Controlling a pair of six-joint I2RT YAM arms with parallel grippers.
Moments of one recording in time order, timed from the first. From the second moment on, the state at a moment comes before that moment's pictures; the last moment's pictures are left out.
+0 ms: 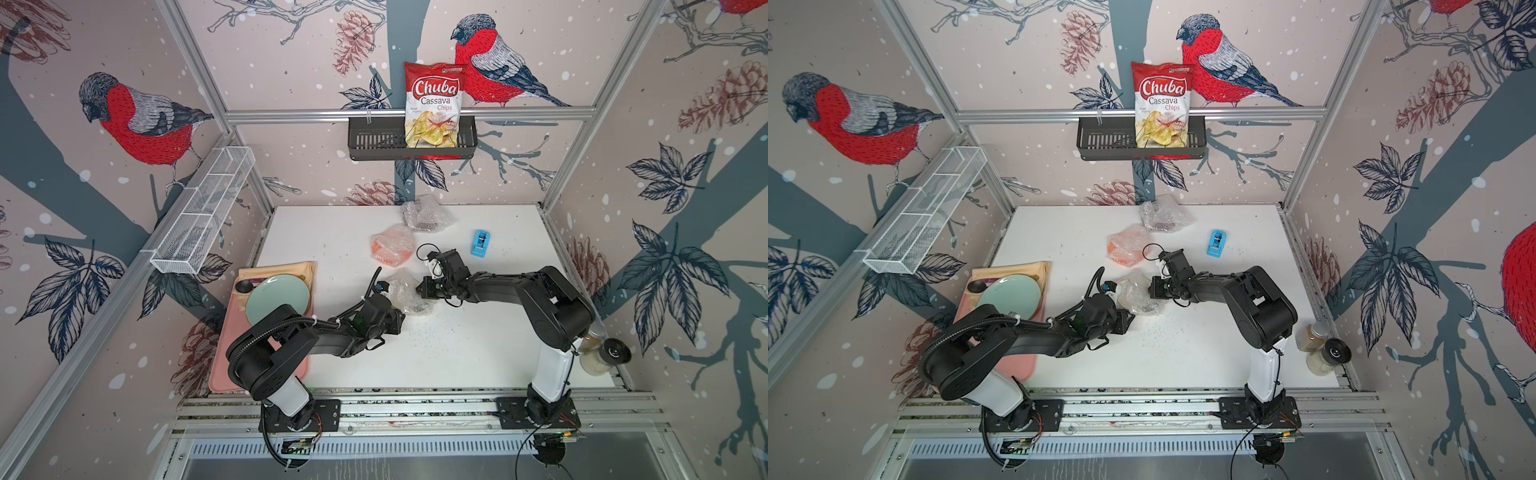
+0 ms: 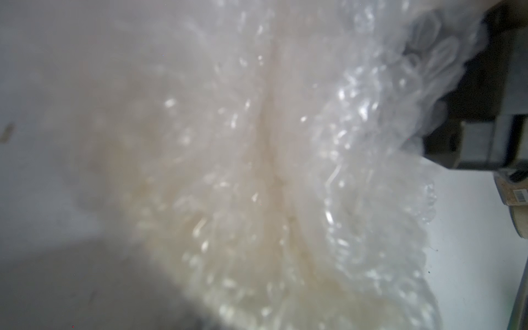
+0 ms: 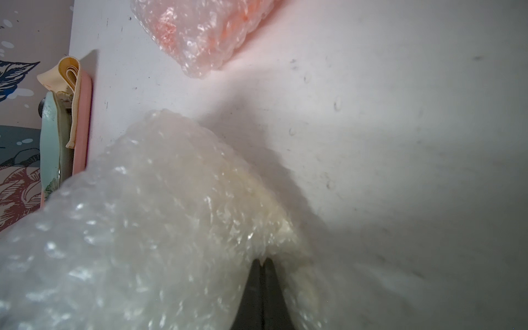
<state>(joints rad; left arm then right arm) -0.77 1.57 0.45 0.42 -0.02 -0.69 0.62 1.90 0.96 0.04 -0.36 0.50</state>
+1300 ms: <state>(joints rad) -0.69 1.57 0.81 -0.04 0.21 -0.79 0.55 1.73 1.02 -0.11 -0.30 0.58</state>
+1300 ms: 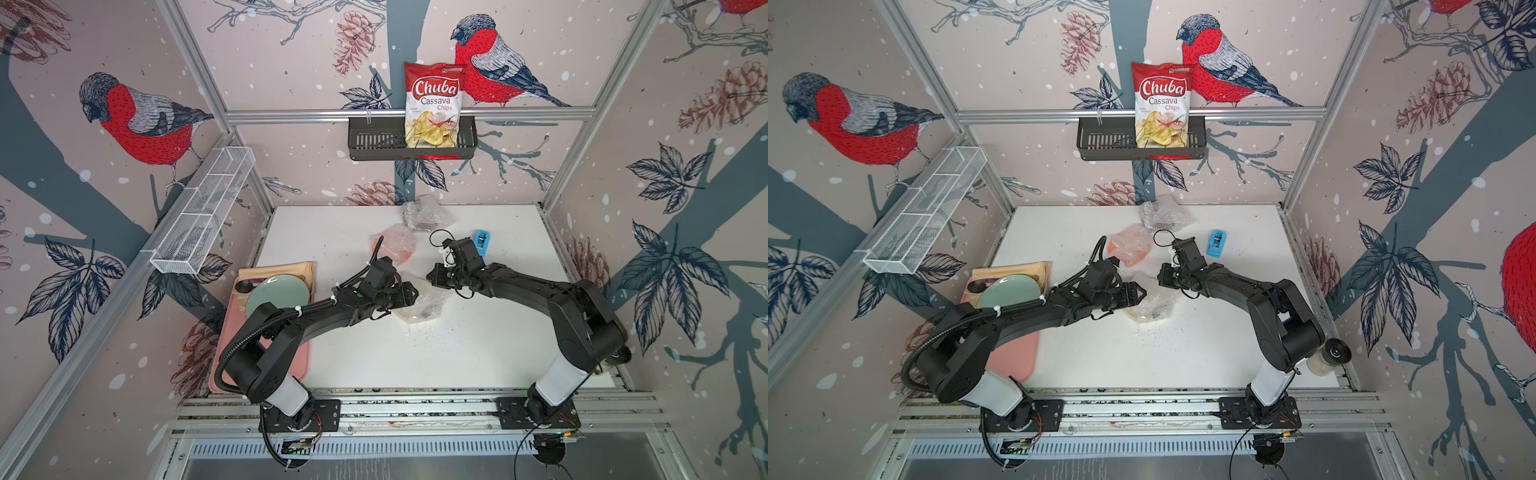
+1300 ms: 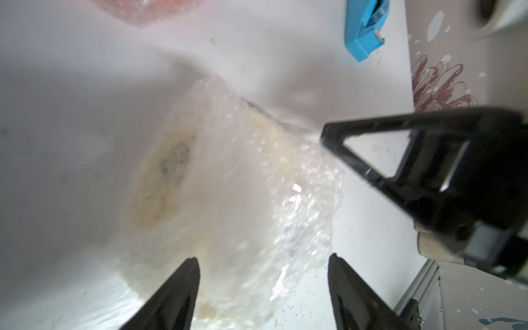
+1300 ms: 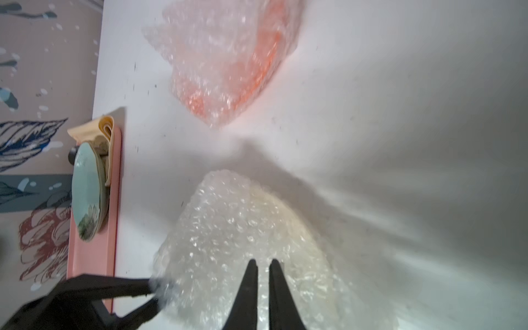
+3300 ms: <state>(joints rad) -0.83 1.48 0.48 0.19 0.26 -0.72 0.62 1.87 0.93 0.01 -0.33 0.56</state>
